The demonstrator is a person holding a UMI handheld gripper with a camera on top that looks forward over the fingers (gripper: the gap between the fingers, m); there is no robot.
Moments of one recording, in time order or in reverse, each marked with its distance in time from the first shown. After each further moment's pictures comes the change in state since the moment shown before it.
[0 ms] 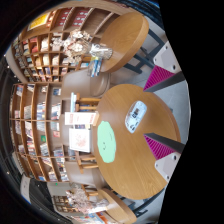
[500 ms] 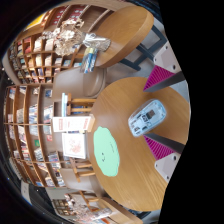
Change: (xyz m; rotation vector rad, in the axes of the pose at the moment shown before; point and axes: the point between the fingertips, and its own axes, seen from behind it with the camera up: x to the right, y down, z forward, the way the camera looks) arm 0.015 -0.008 0.106 -0.067 0.005 0.028
